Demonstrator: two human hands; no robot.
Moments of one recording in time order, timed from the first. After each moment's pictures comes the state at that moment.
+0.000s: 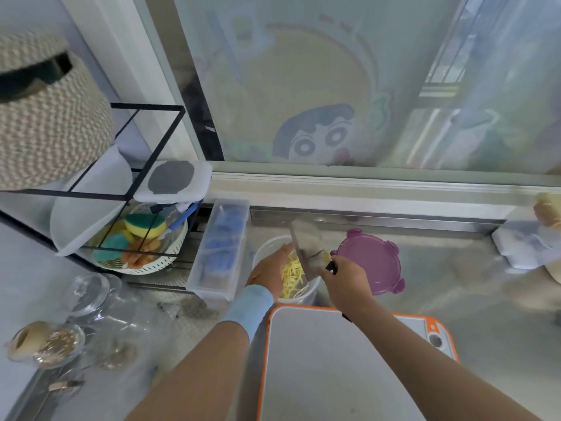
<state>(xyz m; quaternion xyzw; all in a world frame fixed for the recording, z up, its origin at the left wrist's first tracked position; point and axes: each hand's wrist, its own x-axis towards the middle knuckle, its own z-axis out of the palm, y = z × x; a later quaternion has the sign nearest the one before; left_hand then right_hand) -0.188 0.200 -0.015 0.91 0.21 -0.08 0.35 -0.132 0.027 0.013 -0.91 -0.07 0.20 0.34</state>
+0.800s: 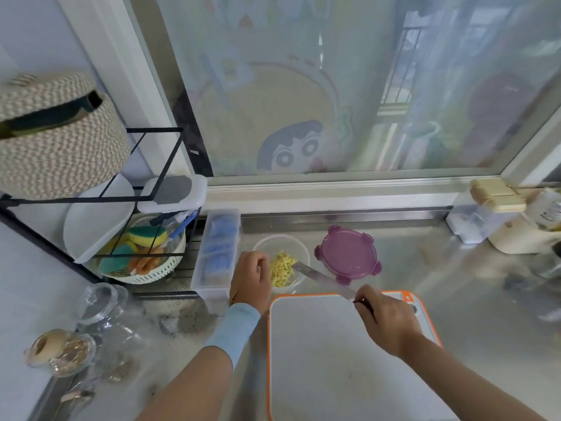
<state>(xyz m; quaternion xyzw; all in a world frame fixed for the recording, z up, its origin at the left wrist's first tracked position) -0.262 0.190 0.023 0.87 0.19 0.23 0.39 -0.219 -0.099 0.016 -0.96 -0.23 0.04 0.17</state>
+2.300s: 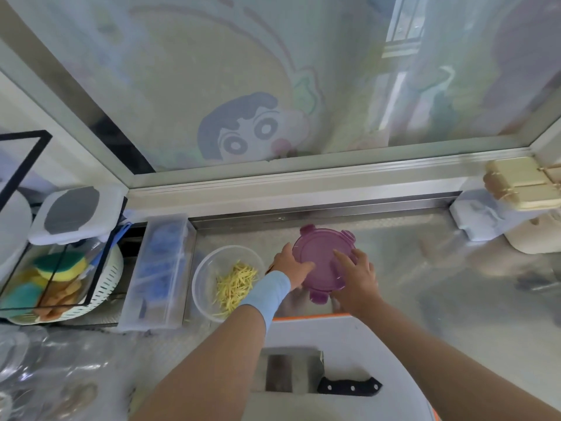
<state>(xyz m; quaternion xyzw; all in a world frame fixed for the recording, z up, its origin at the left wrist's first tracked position) -0.065 0.076 -0.034 0.82 0.30 -0.22 0.43 -0.049 -0.099 -0.083 -0.95 -0.08 0.18 0.25</state>
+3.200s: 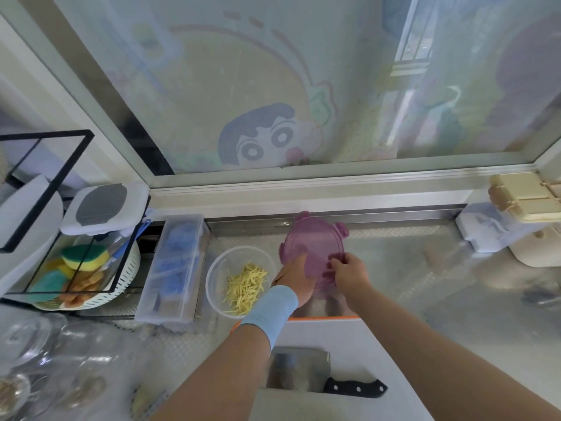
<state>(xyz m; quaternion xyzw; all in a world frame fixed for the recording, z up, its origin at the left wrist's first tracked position) -0.103 0.077 -0.020 0.89 0.21 -0.19 0.36 -0.046 -0.047 -0.036 -0.75 0.18 0.24 0.59</state>
